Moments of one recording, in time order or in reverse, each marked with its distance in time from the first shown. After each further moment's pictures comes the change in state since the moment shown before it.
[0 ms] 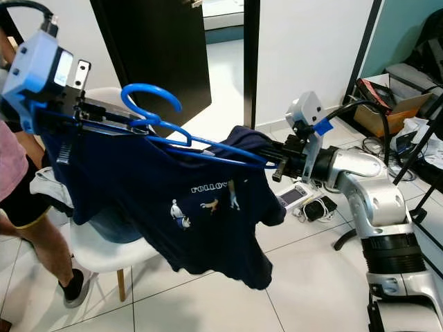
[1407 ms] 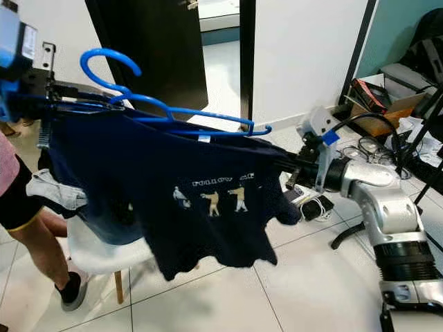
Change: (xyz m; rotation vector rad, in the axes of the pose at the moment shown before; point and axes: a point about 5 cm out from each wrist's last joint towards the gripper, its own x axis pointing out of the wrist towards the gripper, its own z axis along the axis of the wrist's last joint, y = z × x) left arm -0.034 0.010 -0.010 0.003 0.077 0.161; right arm -0.025 -0.010 -0.018 0.022 0.086 -0.082
